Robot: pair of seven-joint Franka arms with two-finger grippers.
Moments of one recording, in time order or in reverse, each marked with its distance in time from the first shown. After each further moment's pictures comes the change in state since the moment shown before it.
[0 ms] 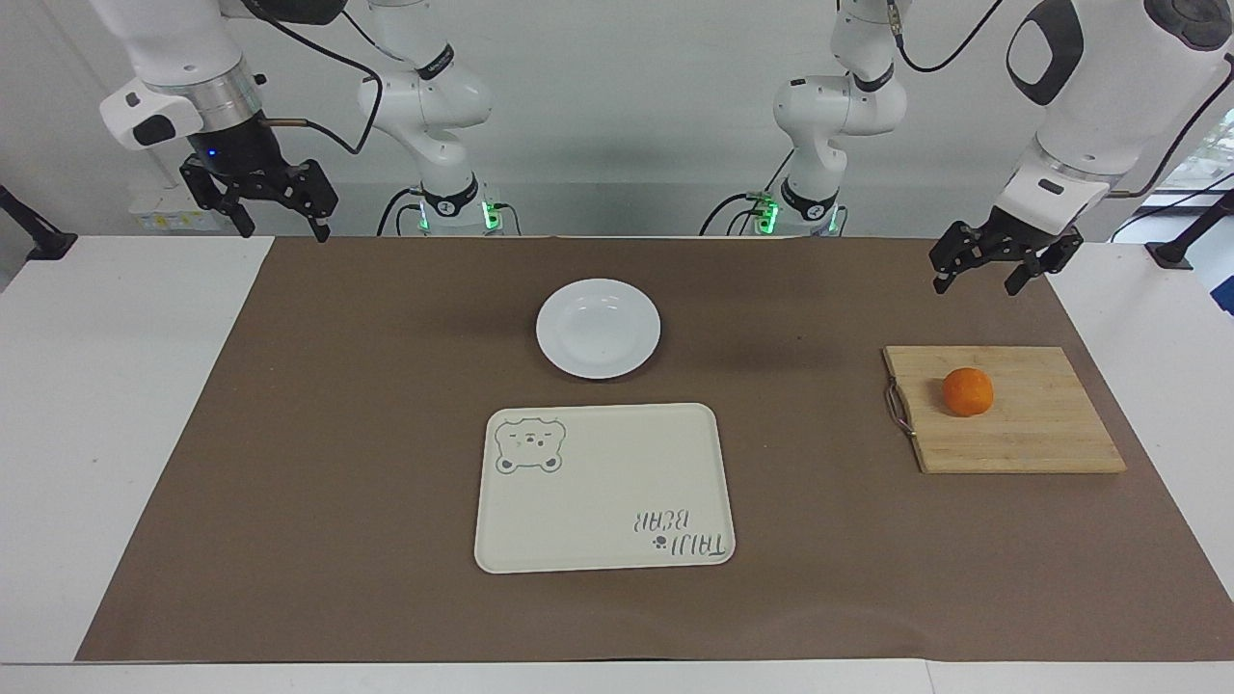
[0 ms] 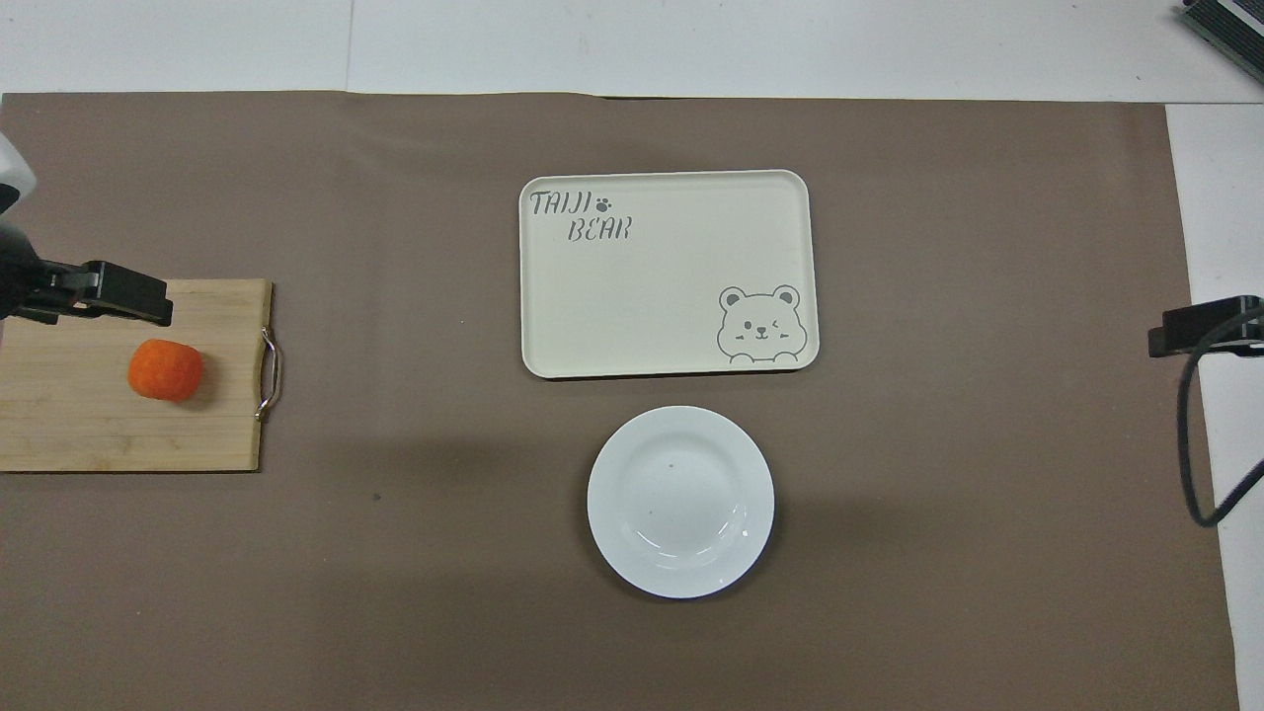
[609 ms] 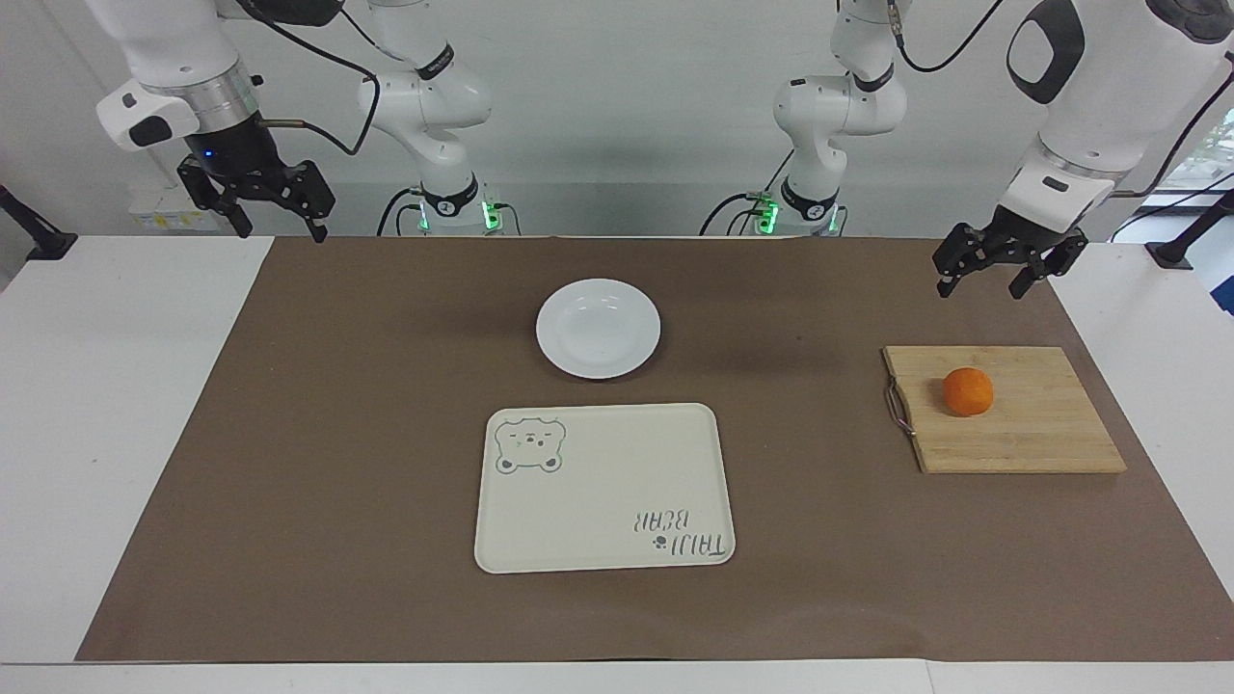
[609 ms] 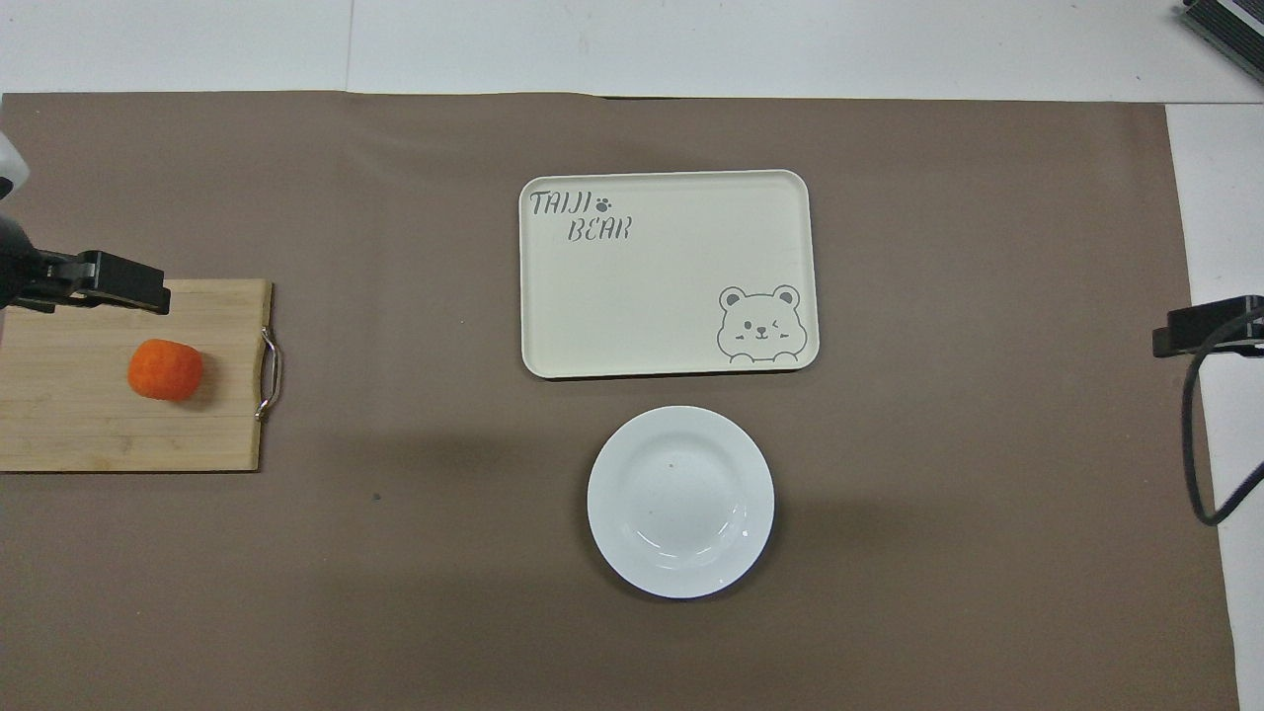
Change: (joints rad) left arm 0.000 0.000 -0.001 0.007 0.000 0.025 -0.005; right arm -0.005 0.000 -0.003 -0.002 0.000 0.000 0.000
